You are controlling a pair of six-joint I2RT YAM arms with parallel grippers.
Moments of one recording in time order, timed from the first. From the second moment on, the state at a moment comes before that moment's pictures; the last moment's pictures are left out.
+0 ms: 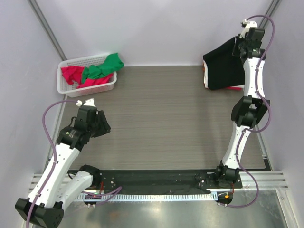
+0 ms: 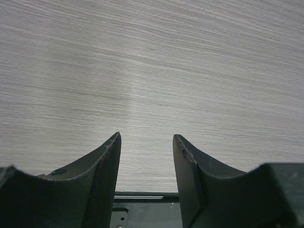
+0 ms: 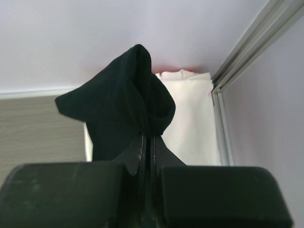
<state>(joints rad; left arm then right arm) -0.31 0.82 0.89 -0.89 -0.13 -0.53 -0.22 2.26 2.45 -0.62 -0.11 -0.08</state>
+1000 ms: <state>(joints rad) -0.31 0.76 0.89 -0.89 -0.17 -0.55 -0.27 2.54 2.38 -0.12 0.23 0.13</state>
